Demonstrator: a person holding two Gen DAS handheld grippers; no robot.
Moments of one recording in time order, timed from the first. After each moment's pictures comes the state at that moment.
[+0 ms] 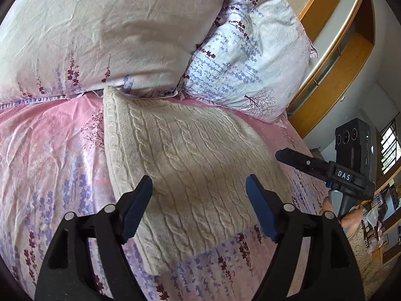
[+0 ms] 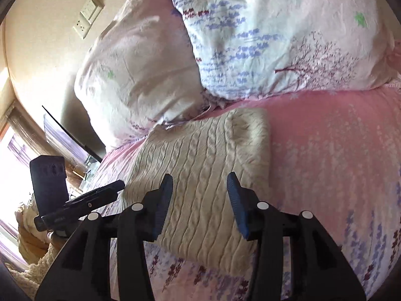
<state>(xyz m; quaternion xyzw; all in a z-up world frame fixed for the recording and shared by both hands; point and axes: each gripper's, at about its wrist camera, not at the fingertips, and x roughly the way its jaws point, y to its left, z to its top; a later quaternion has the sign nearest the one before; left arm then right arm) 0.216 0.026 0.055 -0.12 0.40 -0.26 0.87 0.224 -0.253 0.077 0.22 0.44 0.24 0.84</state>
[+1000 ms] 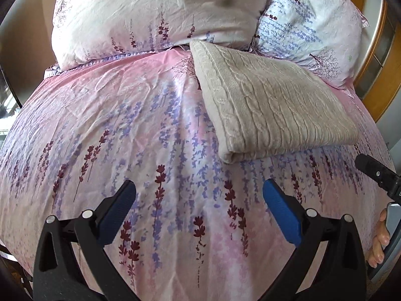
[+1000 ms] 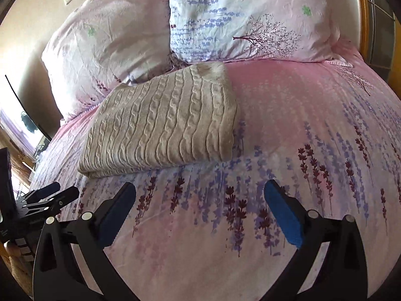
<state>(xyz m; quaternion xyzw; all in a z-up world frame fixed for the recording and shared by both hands) 0.122 0.046 0.008 -0.02 0.45 -0.04 0.89 0.122 -0.221 0.060 0.11 0.46 0.08 0.88</state>
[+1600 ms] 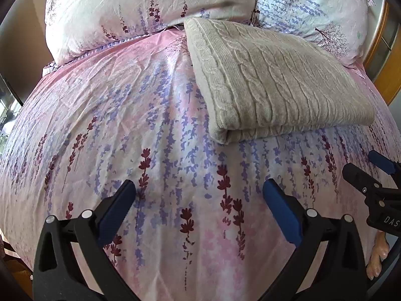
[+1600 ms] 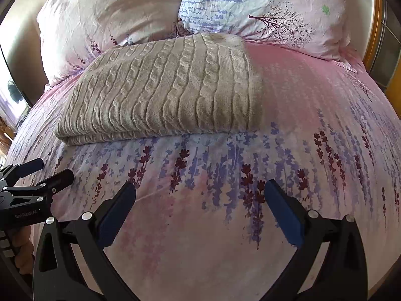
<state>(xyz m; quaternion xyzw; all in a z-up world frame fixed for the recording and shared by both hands) 0.130 0.027 -0.014 0.01 0.49 -0.02 0.87 0.120 -0.187 0.035 0.03 0.50 0.06 0.86</state>
